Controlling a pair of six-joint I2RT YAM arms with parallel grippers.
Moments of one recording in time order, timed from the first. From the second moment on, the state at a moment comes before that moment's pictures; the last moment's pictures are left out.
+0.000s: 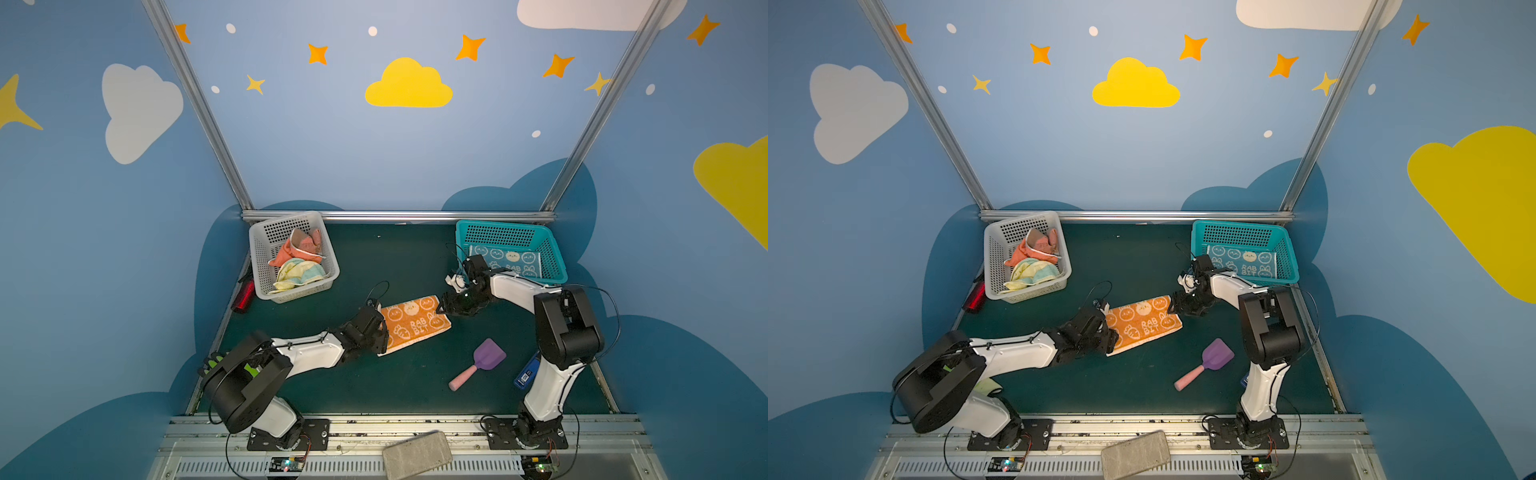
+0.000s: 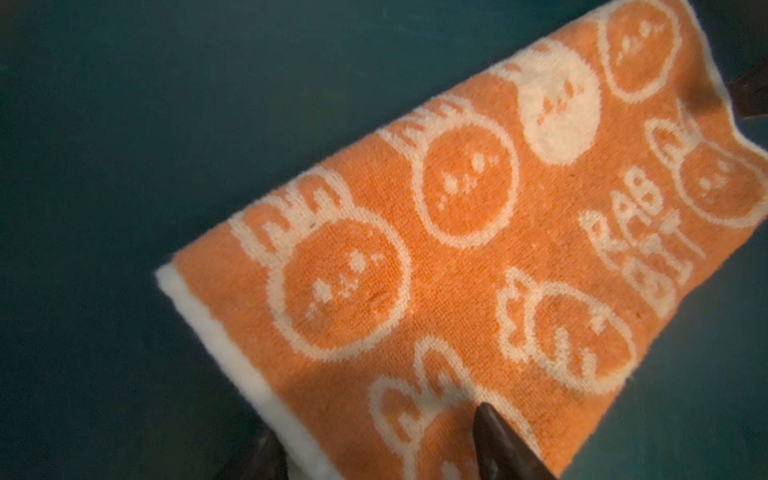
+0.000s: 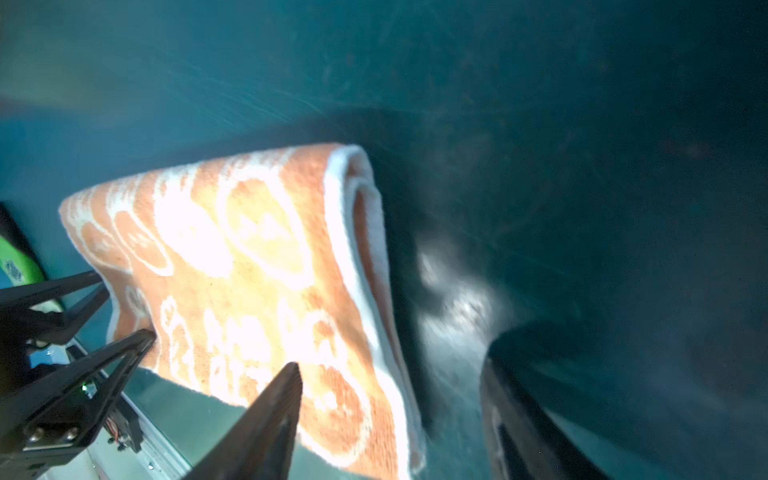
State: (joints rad) left arm -0.73 1.50 0.59 -0.01 -0.11 -0.48; right arm 0.32 1.88 1.17 -0.63 -0.47 0.18
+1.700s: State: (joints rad) left arm -0.65 1.19 0.52 -0.01 -0.10 -0.47; right arm 0.35 2.09 2.06 -1.04 -0.19 0.04
